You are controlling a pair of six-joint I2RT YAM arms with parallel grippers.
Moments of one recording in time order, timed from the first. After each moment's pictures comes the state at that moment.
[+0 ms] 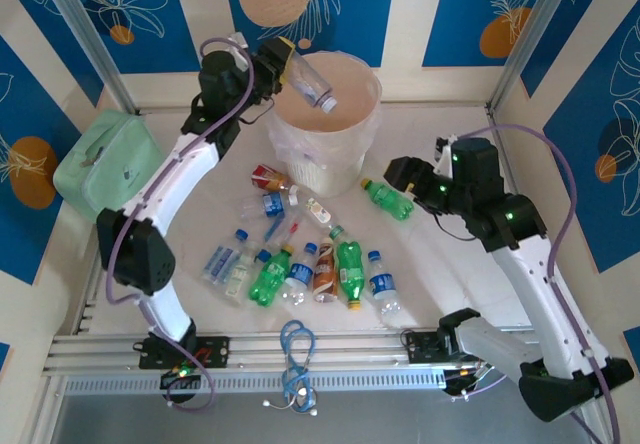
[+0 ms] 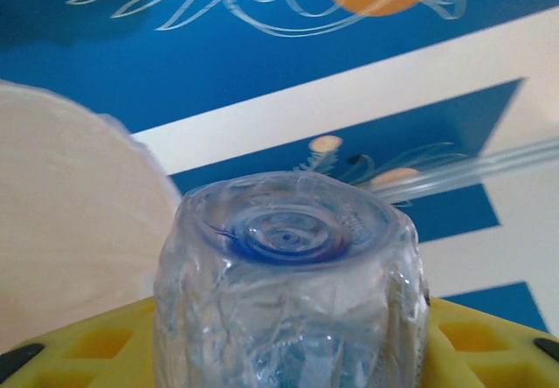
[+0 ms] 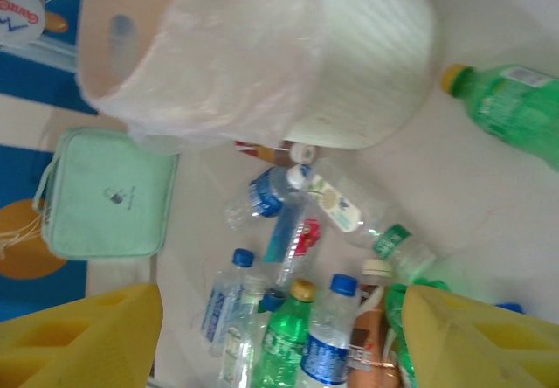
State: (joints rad) left arm -0.38 1.79 1.73 0.07 0.28 -1.30; right arm 0.32 0.95 1.21 -0.88 -0.27 0.83
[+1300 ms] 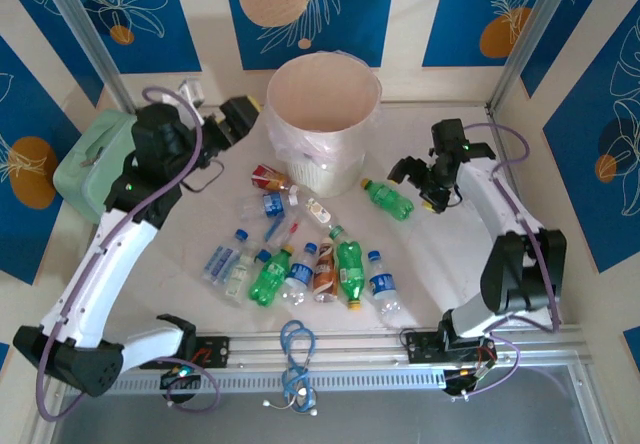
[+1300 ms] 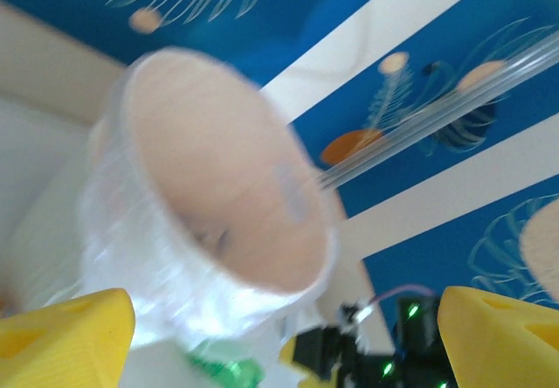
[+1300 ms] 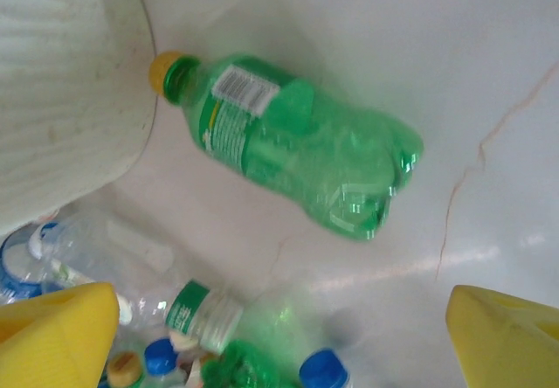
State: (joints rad) left arm -0.36 1.13 1.29 -0.39 0.23 -0.83; right arm 0.09 1.57 1.29 -0.95 -0.26 0.63
